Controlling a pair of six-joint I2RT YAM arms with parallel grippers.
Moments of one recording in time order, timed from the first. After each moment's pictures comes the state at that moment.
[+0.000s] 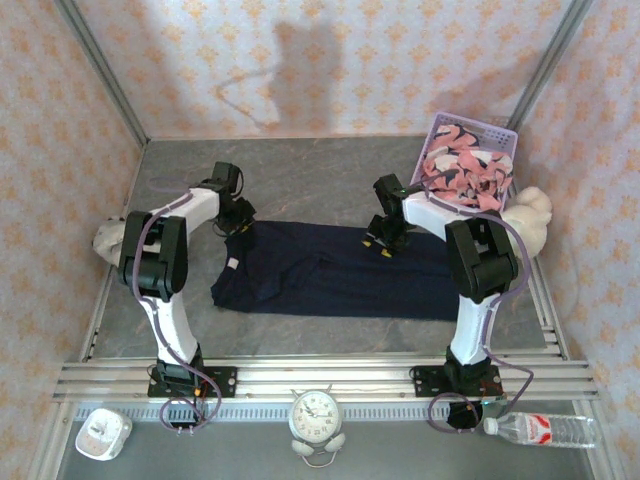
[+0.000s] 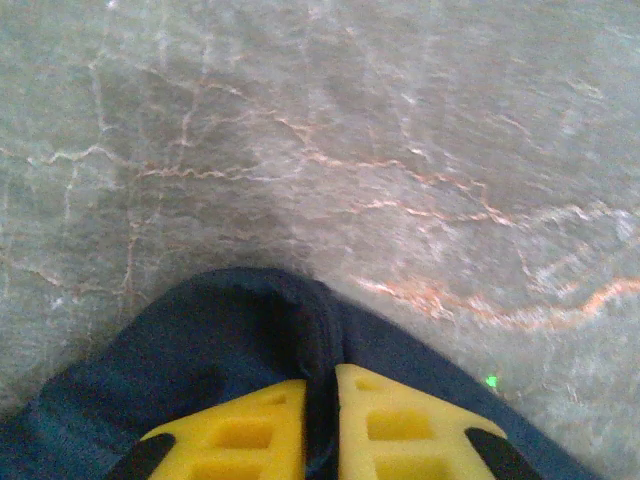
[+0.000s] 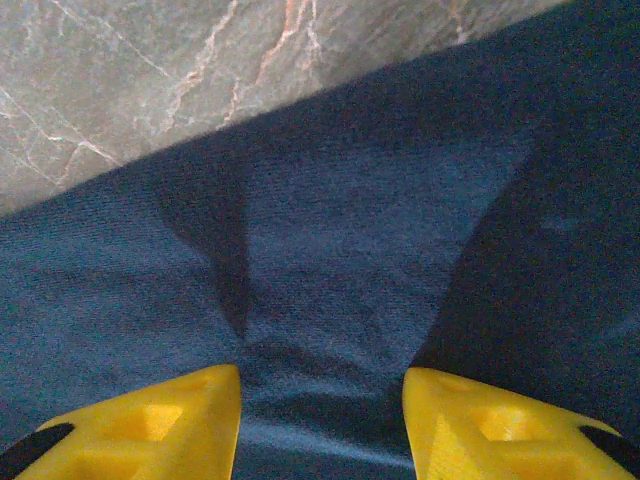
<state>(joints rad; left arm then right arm) -0.07 1.93 1.28 -0.57 0.12 -0.82 0.36 1.93 1.30 -0.77 -0.19 0.83</state>
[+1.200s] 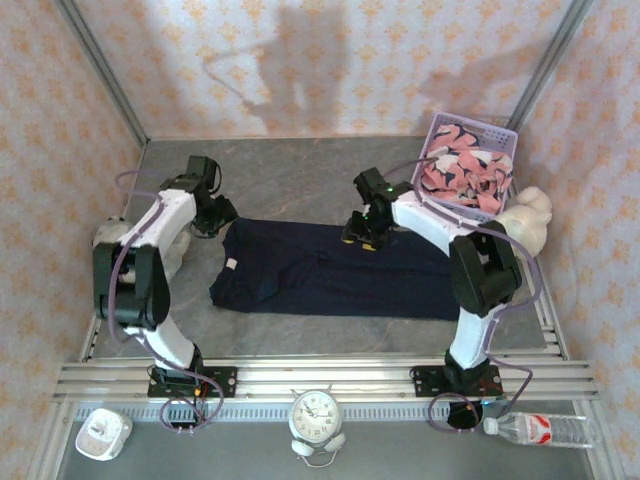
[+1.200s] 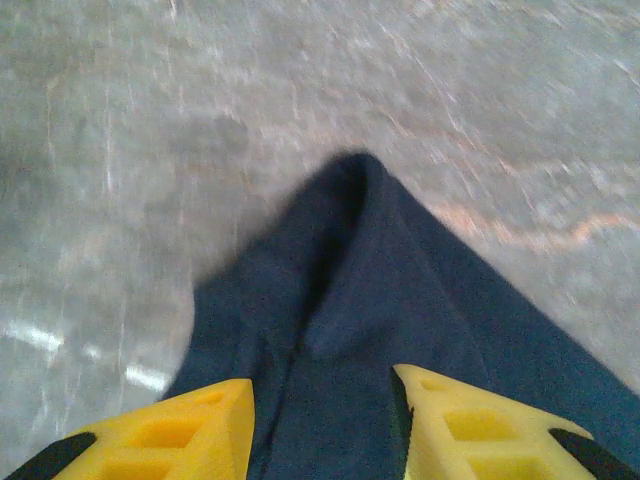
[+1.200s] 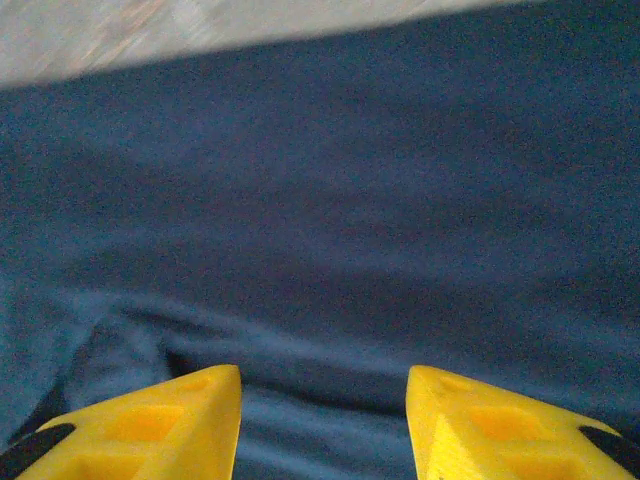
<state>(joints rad) -0.02 1.64 1.24 -0.80 0.08 -0.72 0.52 1.82 1.37 -0.83 -0.23 0.71</state>
